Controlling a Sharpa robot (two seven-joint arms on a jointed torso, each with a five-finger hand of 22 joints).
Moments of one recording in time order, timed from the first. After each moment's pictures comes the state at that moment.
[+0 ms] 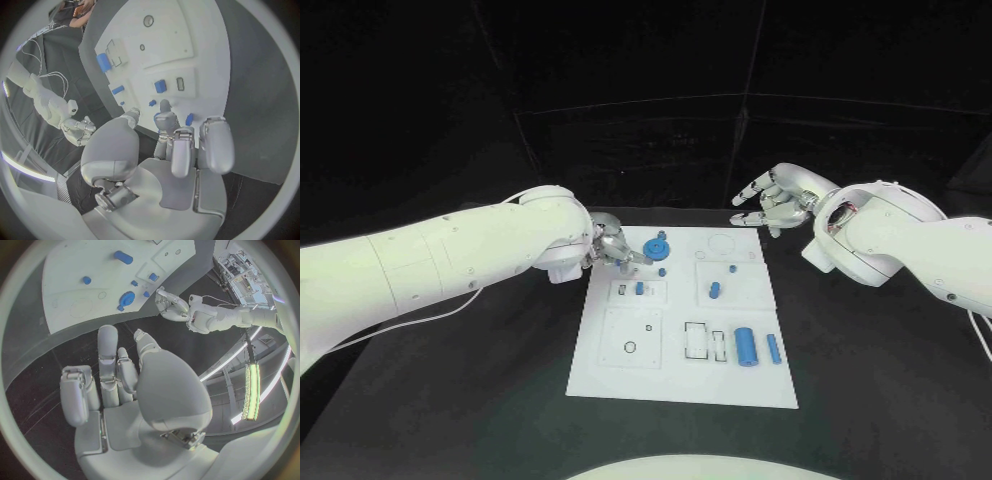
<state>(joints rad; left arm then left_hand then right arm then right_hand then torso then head) 1.31 -0.63 -0.09 1.29 -0.99 0.16 -0.52 0.89 -0.10 0.16 0.27 0.05 0.94 0.04 0.65 0.53 1.28 -0.04 1.08 0.93 1.47 -0.10 1.56 1.31 0.07 1.47 0.01 1.35 1.23 1.33 -0.85 -0.06 1.52 -1.10 -0.31 -0.19 1.40 -0.06 0.03 0.15 0.33 0.90 0.16 0.10 0.07 1.37 0.07 1.30 1.31 1.43 -0.01 0.78 0.47 0.02 1.47 0.10 1.57 1.31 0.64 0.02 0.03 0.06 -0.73</state>
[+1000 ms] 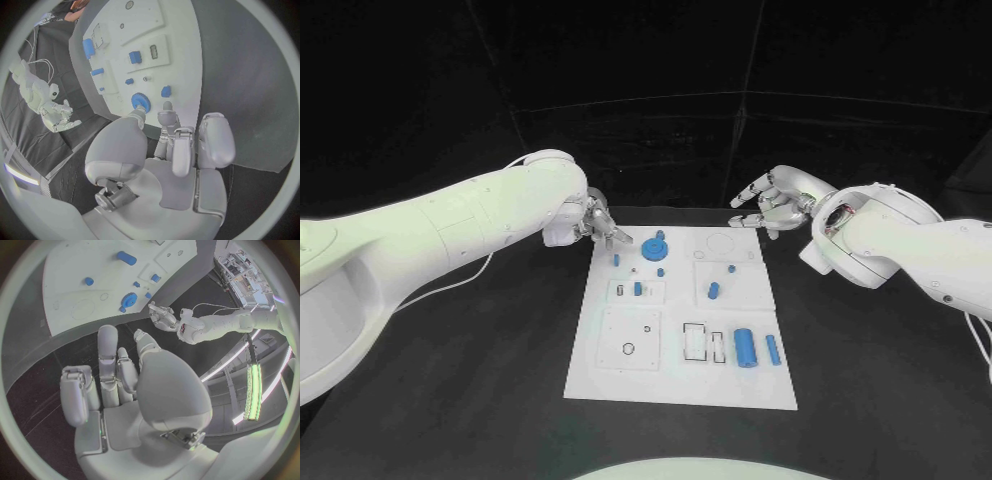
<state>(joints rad) 1.35 -0.43 -0.08 0.87 -0.99 0.37 -0.52 1.02 -0.03 0.06 0.27 0.05 0.88 0.07 0.57 0.45 1.24 -0.01 1.05 0.88 1.46 -0.08 1.56 1.31 0.07 1.45 0.03 1.30 1.18 1.33 -0.83 -0.06 1.51 -1.10 -0.31 -0.19 1.40 -0.06 0.03 0.15 0.34 0.90 0.16 0.10 0.07 1.37 0.07 1.30 1.31 1.43 -0.01 0.78 0.47 0.02 1.47 0.10 1.57 1.31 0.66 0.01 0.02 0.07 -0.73</state>
